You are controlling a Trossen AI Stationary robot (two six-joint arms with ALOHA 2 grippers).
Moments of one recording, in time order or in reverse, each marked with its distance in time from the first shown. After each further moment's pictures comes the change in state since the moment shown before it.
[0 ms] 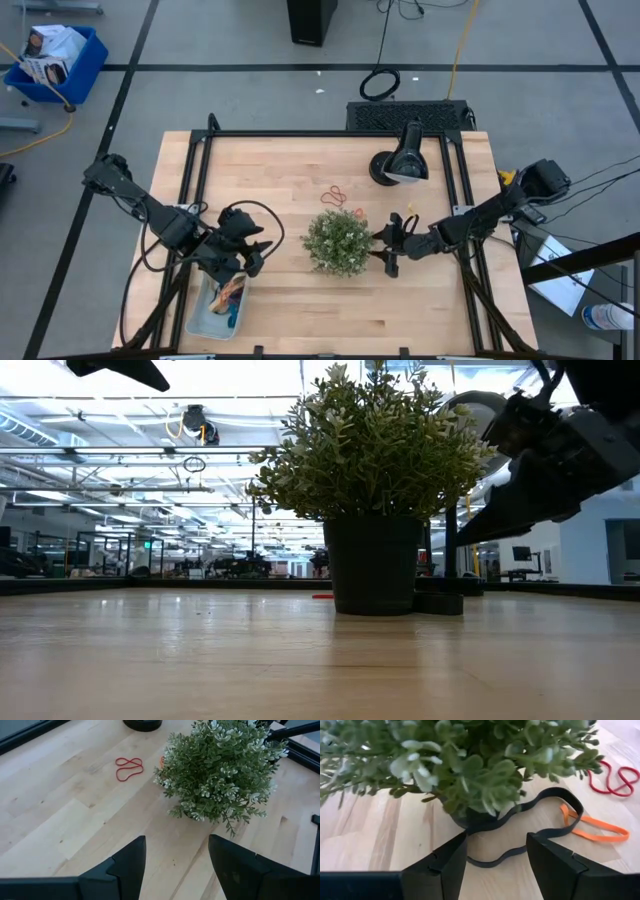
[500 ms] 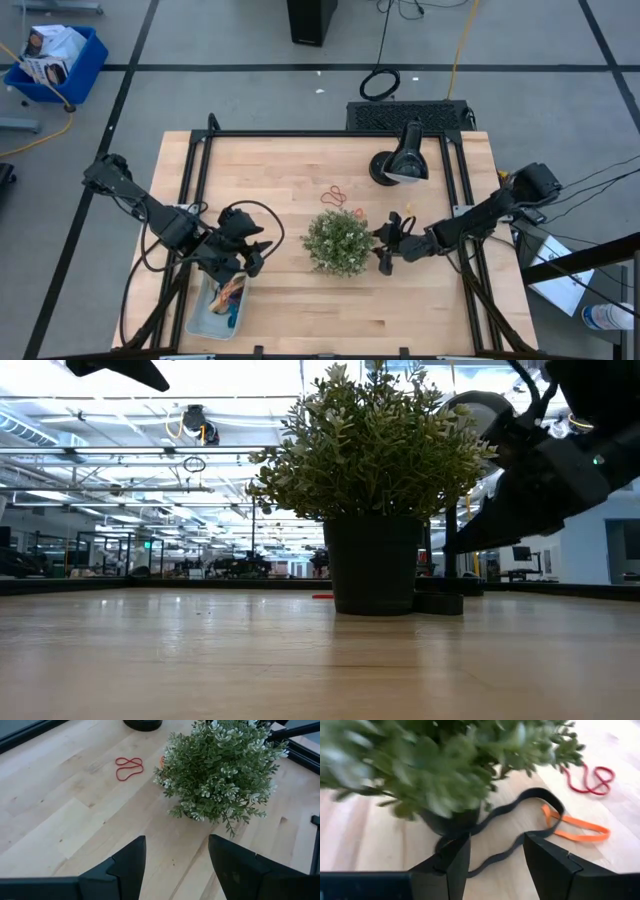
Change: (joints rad) left arm 0.000 0.000 0.000 0.000 0.000 -0.006; right arm -0.005 0.108 -0.001 0.103 0.093 0.005
